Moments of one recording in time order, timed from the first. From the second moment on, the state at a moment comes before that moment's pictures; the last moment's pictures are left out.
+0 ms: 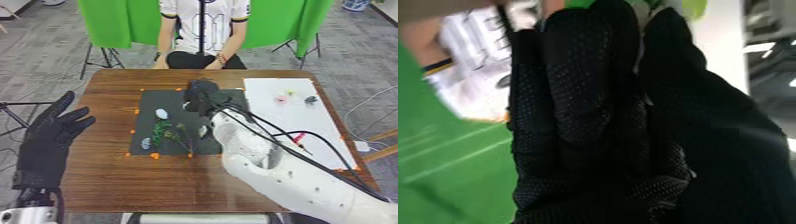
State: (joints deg) left arm 147.2 -49.7 -102.4 -139.9 44.3 24.5 28.1; right arm -56.9 -61.3 29.2 -103.3 -125.7 1.5 33.8
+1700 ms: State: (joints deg) left arm 146.5 -51.8 -103.0 -138.9 45.4 21.3 24.3; right arm -51.8 -67.1 21.2 -99.7 -131.7 -10.2 39.1
